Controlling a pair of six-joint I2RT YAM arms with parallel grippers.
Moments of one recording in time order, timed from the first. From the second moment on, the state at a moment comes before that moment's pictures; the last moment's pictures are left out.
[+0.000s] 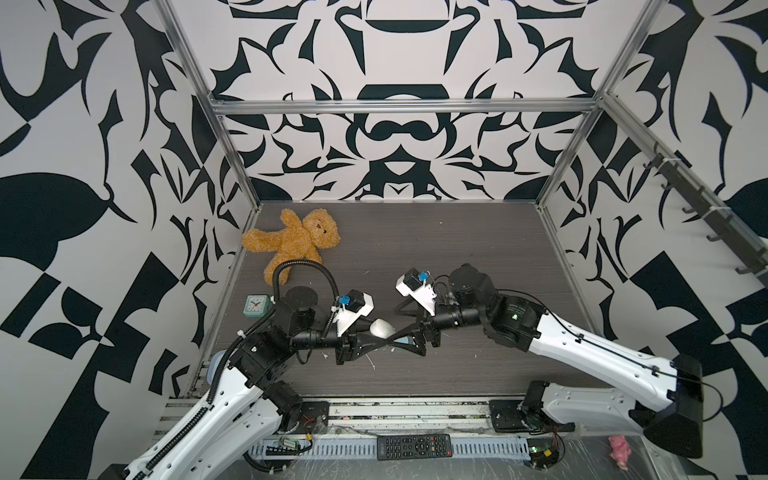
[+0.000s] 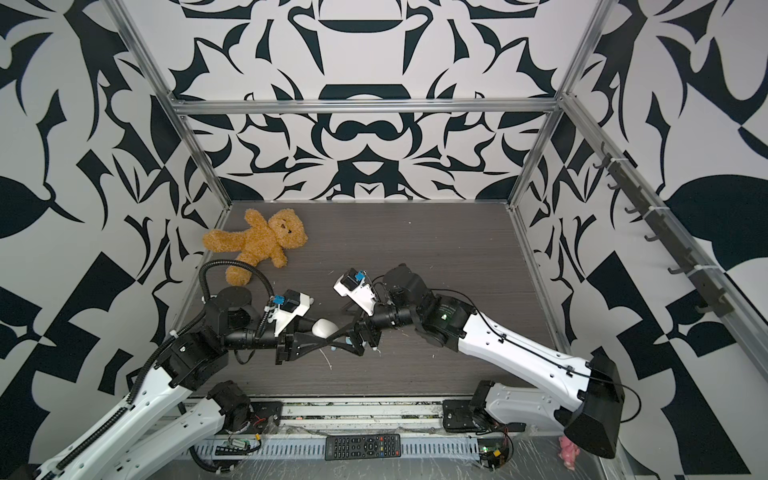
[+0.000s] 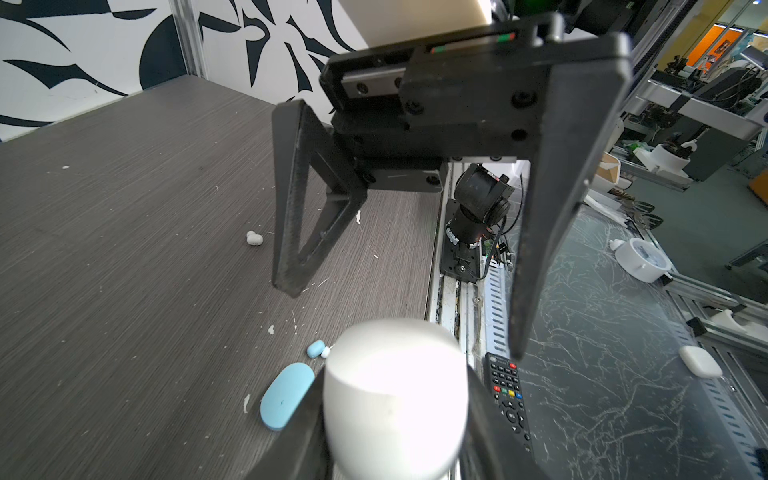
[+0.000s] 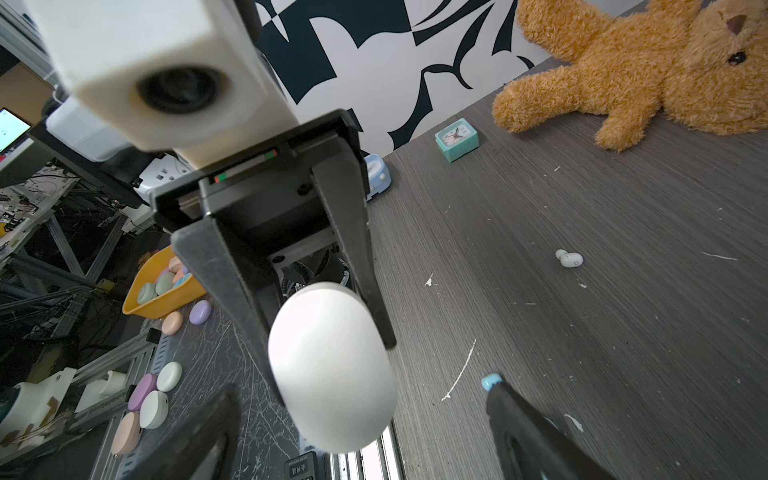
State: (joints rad) left arm -0.67 0.64 0.67 -0.45 0.76 0.07; right arm 0.96 1.15 0.97 -0.29 -0.57 0.22
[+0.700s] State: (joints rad) left arm -0.66 0.64 0.67 -0.47 0.75 0.07; right arm 0.97 1.17 0.97 -0.30 -0.48 0.19
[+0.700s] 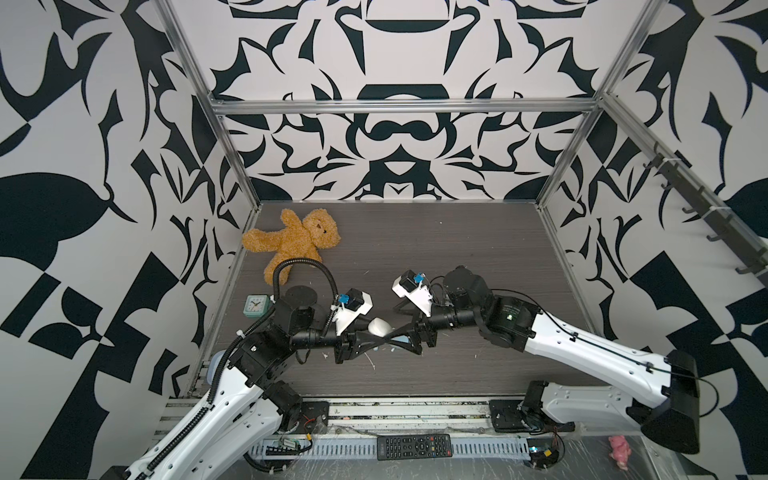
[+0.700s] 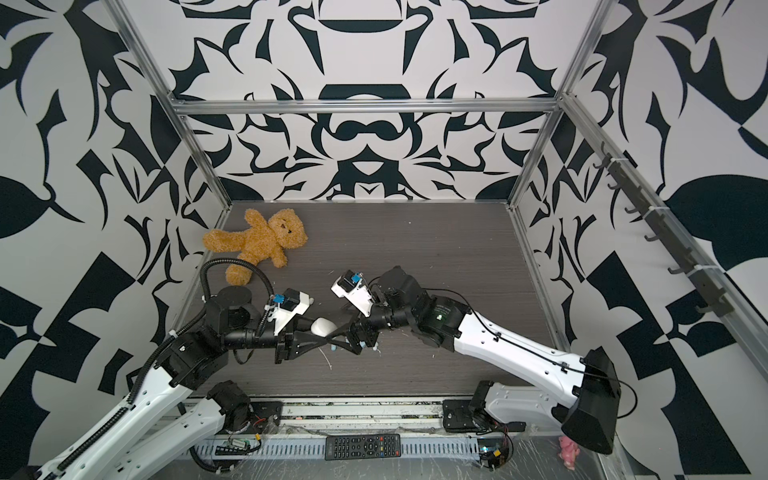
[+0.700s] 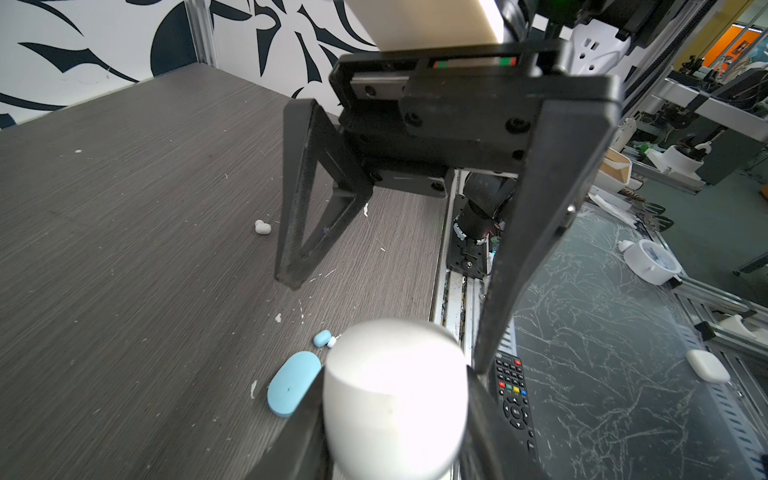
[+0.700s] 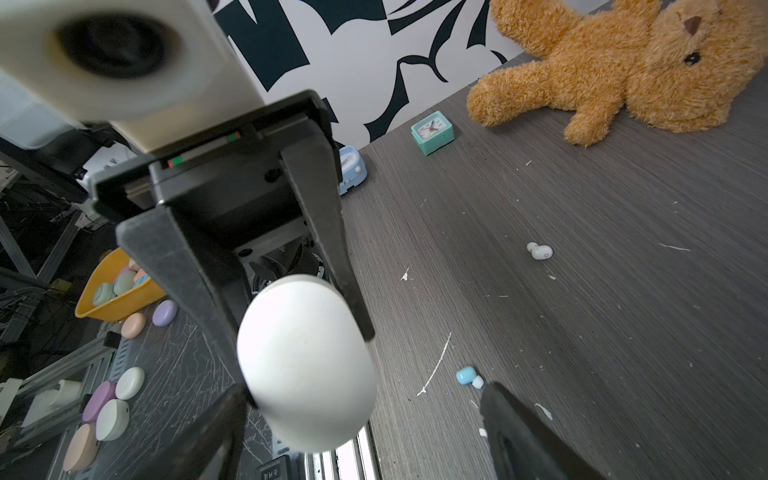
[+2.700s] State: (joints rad) left arm -0.65 0.63 0.67 -0.48 0.73 0.08; right arm 0.98 1.17 1.00 -0.35 -0.36 0.17
